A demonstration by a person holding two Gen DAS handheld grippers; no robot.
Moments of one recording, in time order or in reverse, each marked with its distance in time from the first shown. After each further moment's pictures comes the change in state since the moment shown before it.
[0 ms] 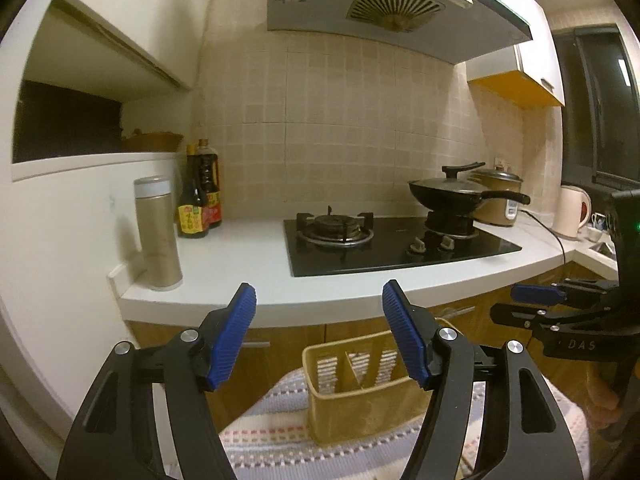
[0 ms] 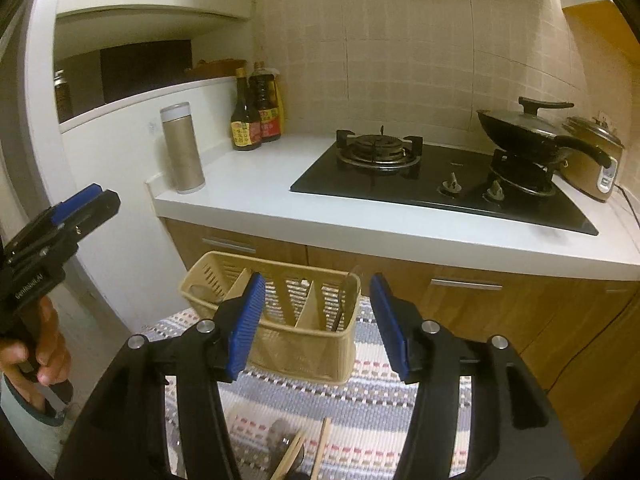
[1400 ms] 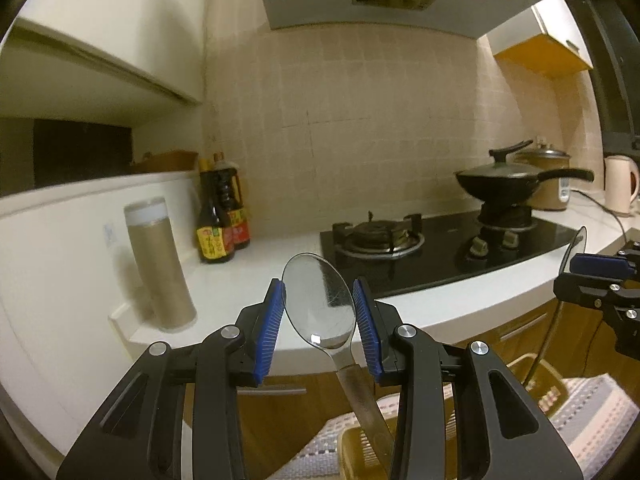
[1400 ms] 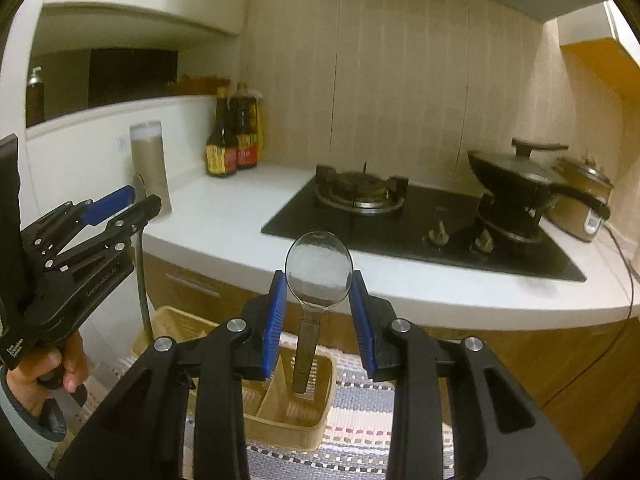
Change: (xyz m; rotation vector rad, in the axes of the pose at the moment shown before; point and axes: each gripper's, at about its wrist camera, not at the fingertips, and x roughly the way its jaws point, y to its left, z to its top) left arm 0.114 -0.013 0.005 0.105 -0.033 0.183; right arm 0.056 -0.002 0.033 -0.059 -0.099 -0.104
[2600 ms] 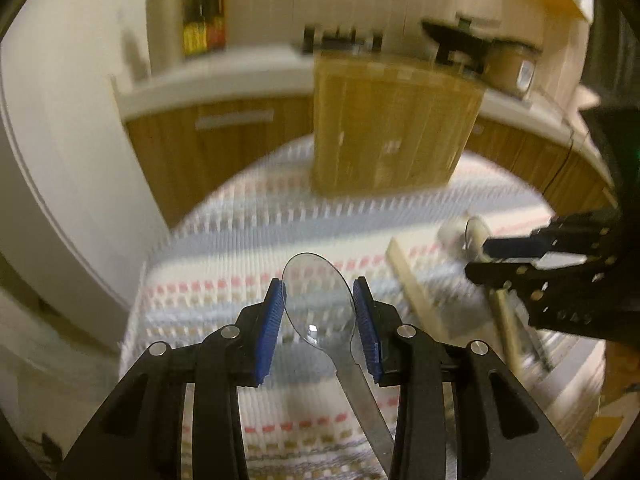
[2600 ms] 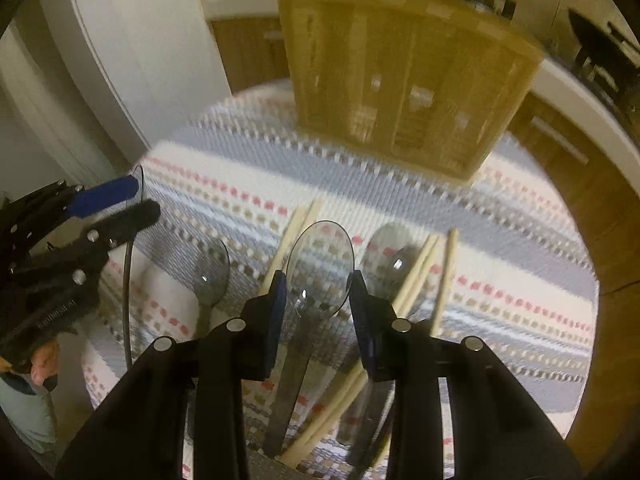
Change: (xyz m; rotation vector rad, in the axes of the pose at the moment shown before) left arm -0.137 0.028 -0.166 -0.102 0.525 -0.207; right arm -0.017 0.129 -0.158 -0.105 0.569 0.210
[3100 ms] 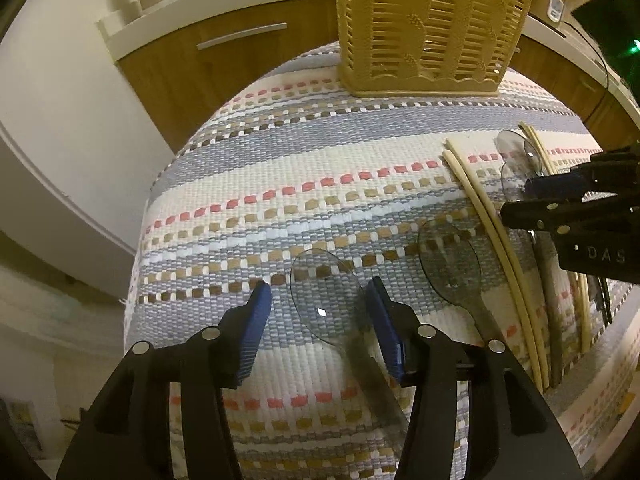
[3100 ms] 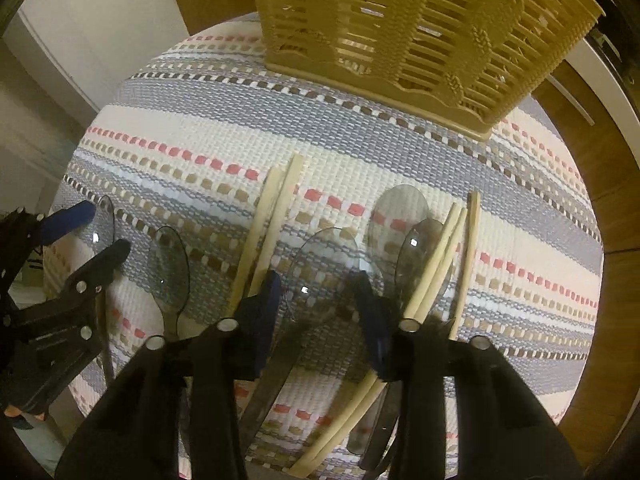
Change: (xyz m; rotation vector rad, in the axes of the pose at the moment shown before) left arm 0.062 0.013 -0.026 0.052 0.323 0.104; right arm 0.065 -0.007 0.014 0.062 0.276 -0.099
